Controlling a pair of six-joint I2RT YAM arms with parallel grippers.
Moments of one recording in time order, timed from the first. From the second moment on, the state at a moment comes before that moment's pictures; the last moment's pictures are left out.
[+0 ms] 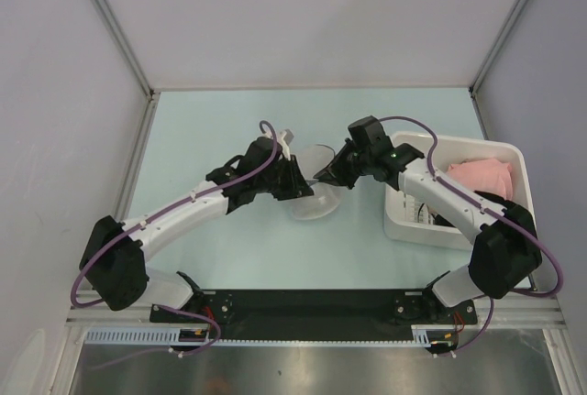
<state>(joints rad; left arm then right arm) -0.72 1.38 1.01 -0.31 0.19 -0.77 0.60 1.47 1.19 -0.51 -0.24 1.24</state>
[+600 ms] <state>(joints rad) -0.61 1.28 0.86 -0.45 0.04 -0.67 0.51 1.47 1.09 -0.42 -0.33 1.01</state>
